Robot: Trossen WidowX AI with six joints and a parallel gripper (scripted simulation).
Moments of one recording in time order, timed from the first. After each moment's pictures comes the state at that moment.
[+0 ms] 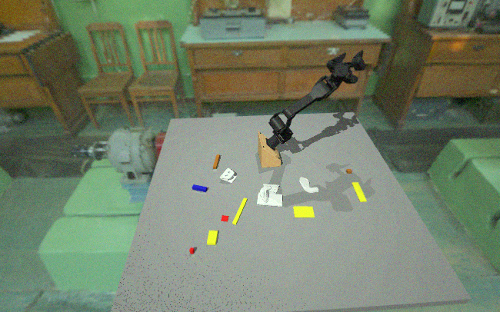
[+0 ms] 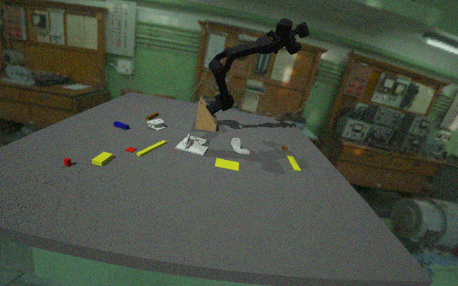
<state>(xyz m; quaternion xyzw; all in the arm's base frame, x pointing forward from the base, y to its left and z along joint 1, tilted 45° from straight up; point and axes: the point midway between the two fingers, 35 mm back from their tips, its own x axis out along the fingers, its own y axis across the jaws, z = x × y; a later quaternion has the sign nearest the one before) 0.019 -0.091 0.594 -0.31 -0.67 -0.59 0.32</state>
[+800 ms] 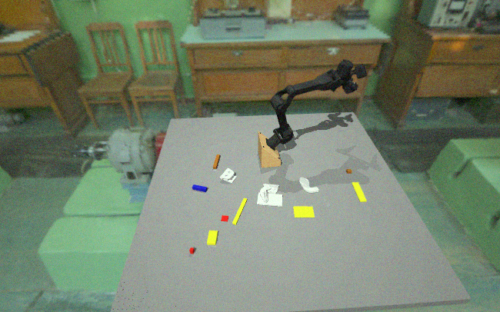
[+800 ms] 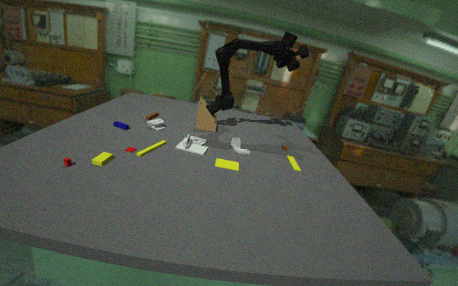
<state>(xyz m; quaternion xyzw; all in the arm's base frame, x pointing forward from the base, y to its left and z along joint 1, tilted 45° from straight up) -0.084 0.030 0.564 -0.39 -0.73 -0.57 0.06</state>
